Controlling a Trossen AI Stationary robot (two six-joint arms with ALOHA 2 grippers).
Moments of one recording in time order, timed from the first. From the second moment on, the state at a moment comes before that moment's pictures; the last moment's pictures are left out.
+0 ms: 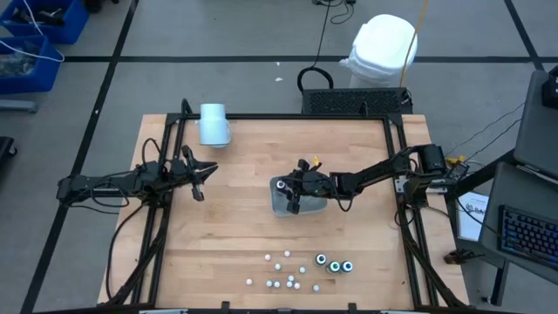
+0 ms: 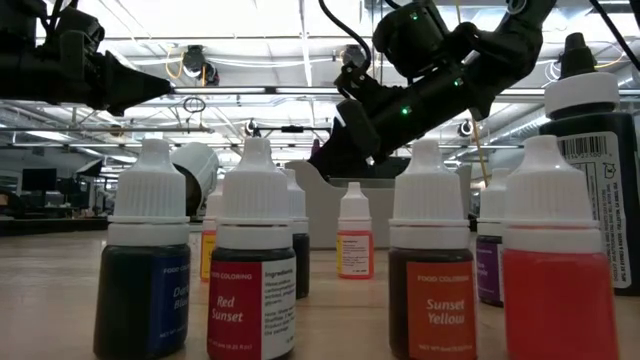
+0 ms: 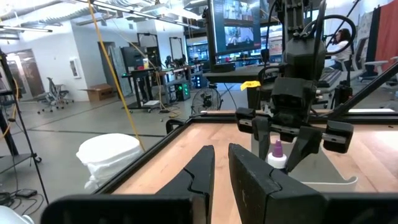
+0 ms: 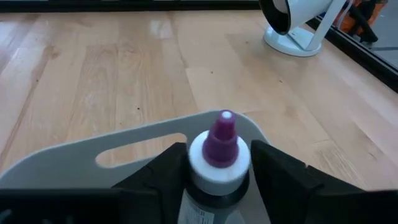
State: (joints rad) left arm 0.06 0.15 0.01 0.25 -0.25 0.13; right arm 0.02 1.81 0.81 0.53 0.26 0.06
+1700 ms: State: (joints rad) left arm 0.06 0.15 0.01 0.22 -0.25 0.13; right arm 0.20 1.18 0.65 0.19 0.23 0.04
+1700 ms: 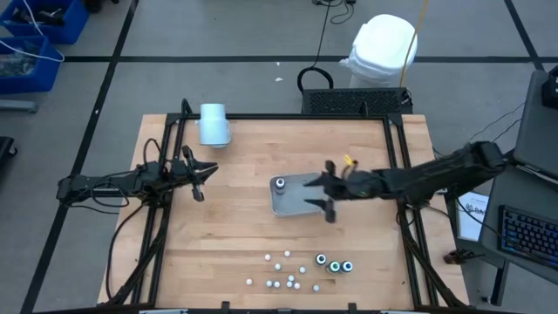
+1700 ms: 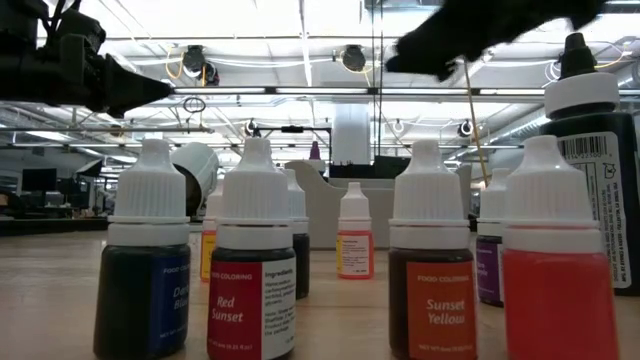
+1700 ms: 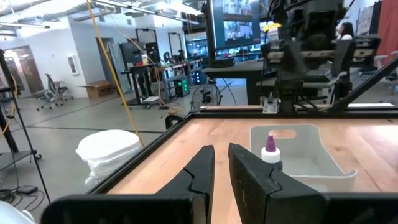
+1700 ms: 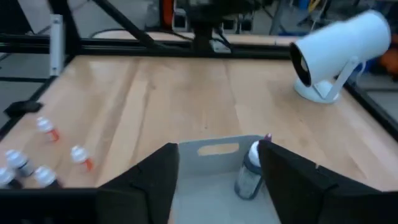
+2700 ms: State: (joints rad) left arm 0.06 0.15 0.01 0.40 -0.15 0.17; right arm 0.41 0.98 0.02 0.96 0.47 0.10
